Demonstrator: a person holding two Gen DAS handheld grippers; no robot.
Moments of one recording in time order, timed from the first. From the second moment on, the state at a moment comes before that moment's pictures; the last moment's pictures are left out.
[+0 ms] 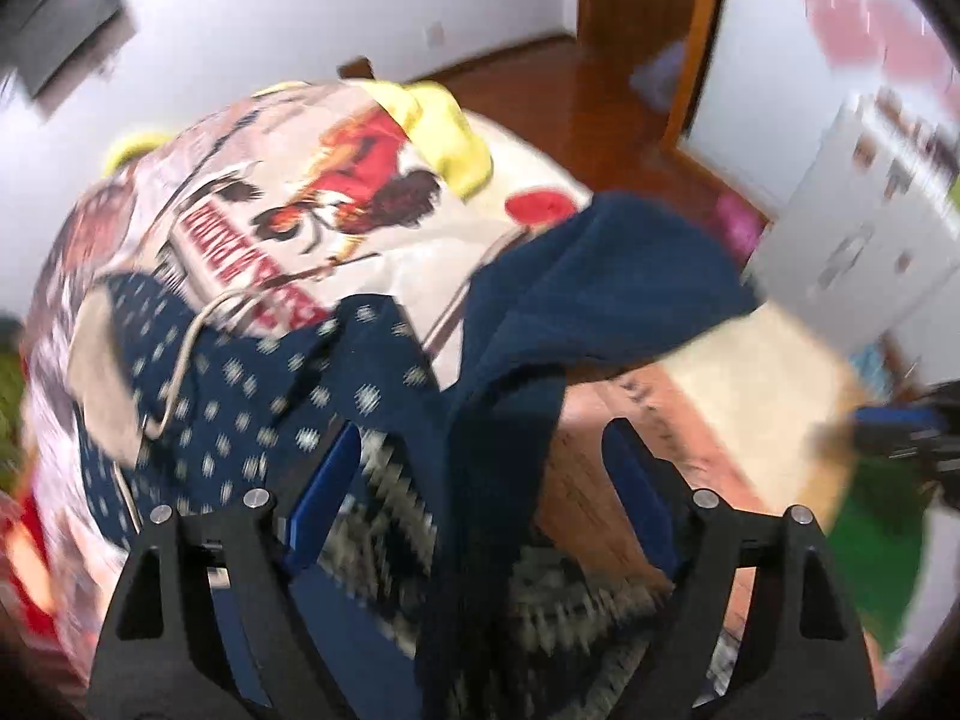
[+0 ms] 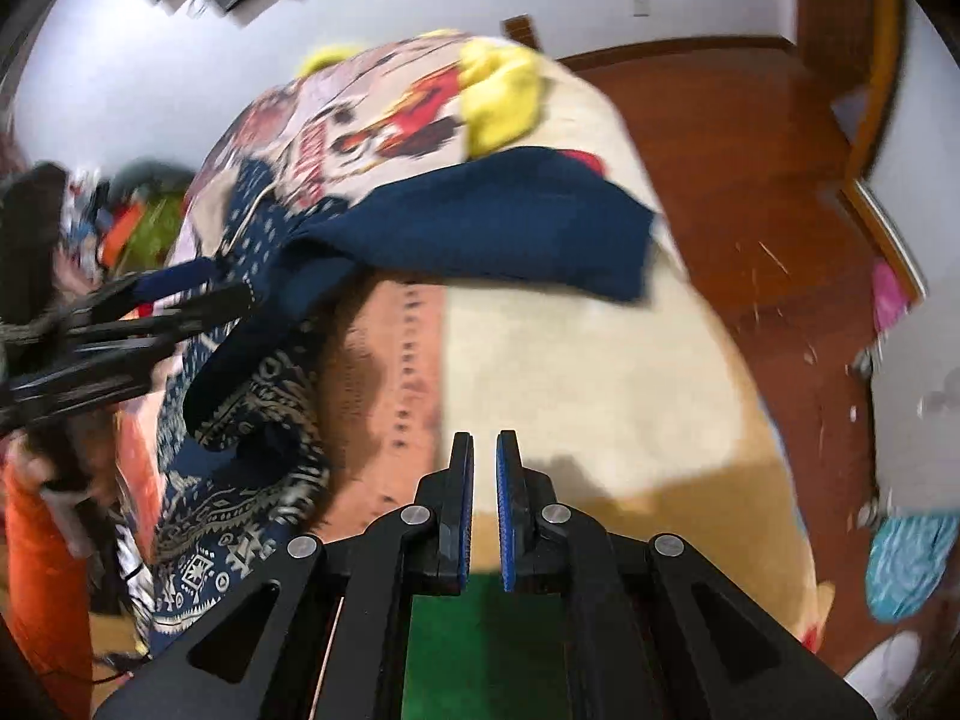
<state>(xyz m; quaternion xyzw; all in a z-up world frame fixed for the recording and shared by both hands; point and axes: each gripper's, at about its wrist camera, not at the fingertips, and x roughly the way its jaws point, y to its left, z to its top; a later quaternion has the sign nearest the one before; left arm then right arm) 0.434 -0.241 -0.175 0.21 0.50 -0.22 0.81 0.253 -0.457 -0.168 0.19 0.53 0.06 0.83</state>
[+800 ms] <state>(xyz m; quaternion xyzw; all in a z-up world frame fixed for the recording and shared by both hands) 0.427 -0.280 -0.105 0.22 0.38 -0.27 0.86 0.241 -0.467 -0.181 0.22 0.52 0.04 0.82</state>
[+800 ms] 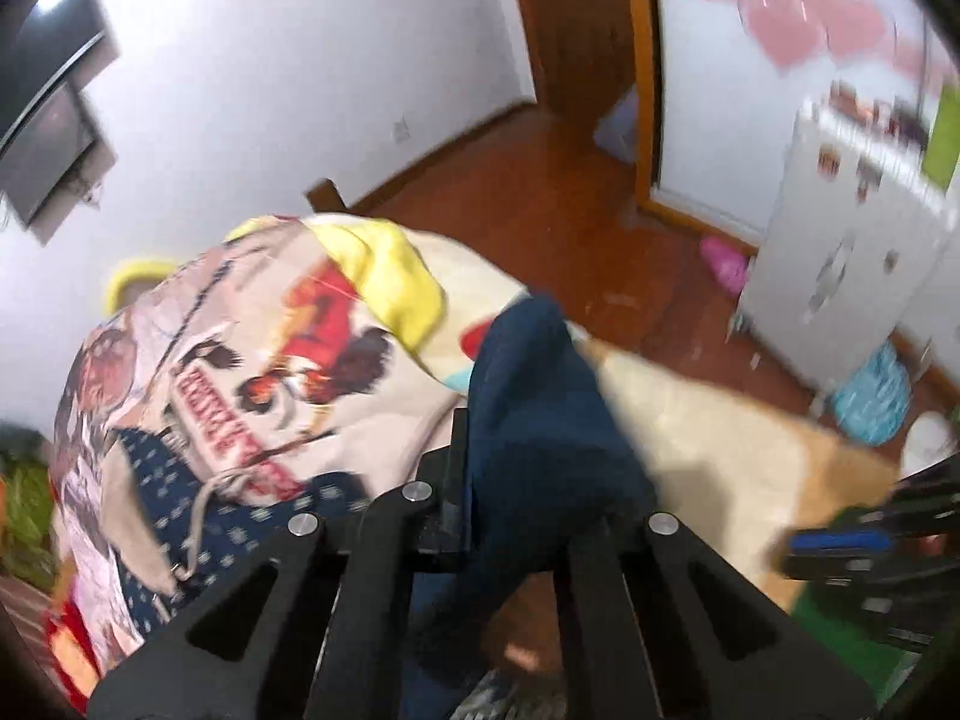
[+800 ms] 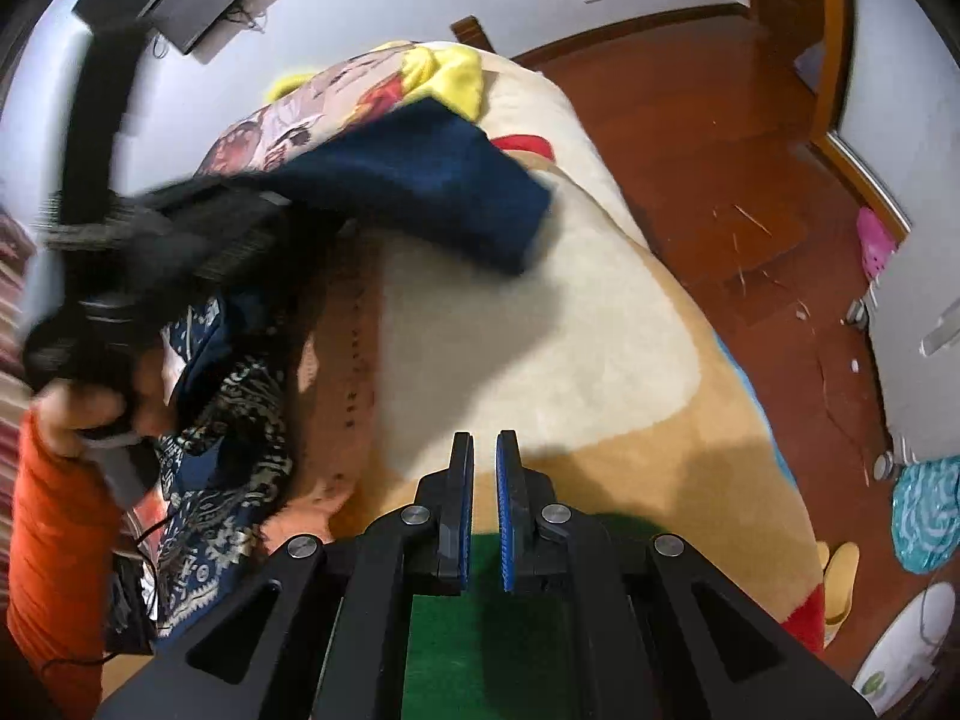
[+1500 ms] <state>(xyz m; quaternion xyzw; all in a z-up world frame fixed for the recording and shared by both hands) 0.347 0.058 -0.174 -0.03 0.53 -0.07 0.85 0.295 -0.309 -0.152 0.12 0.54 0.15 0.82</state>
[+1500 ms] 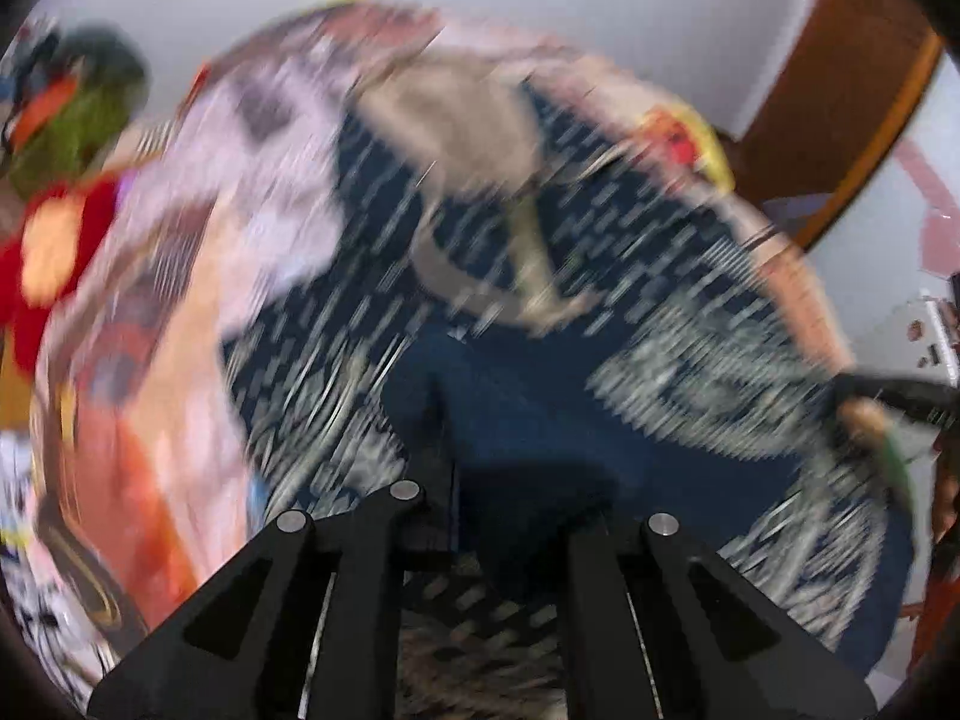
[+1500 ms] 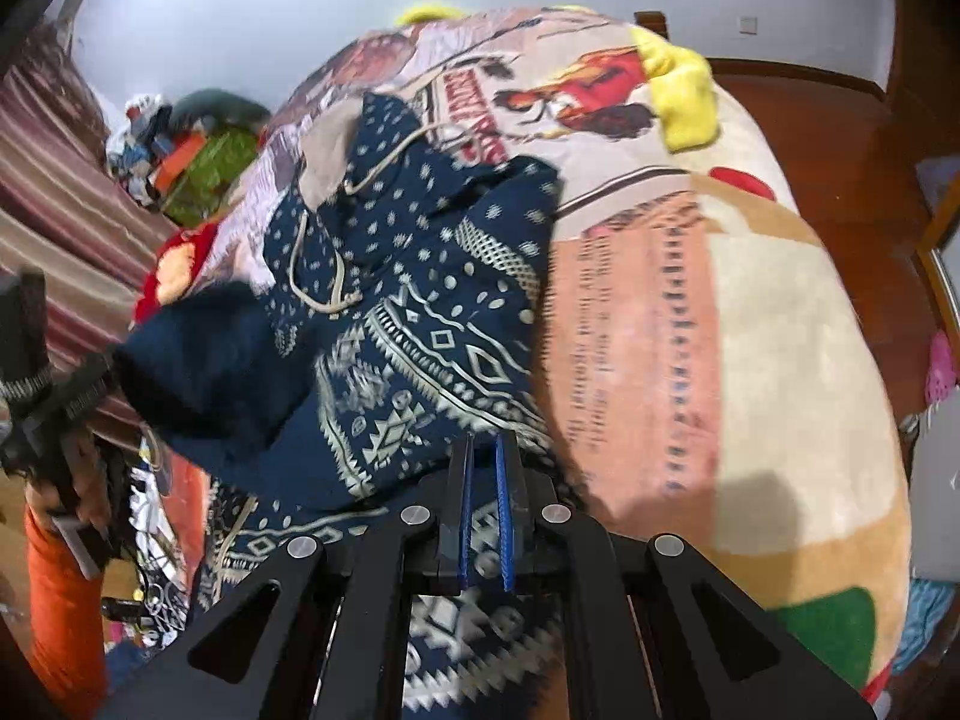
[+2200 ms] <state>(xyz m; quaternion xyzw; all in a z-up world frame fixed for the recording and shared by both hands) 0.311 0.033 -0.221 0.03 0.55 -0.08 0.83 0.298 -0.281 -0.194 0.06 0.59 0.15 0.79</state>
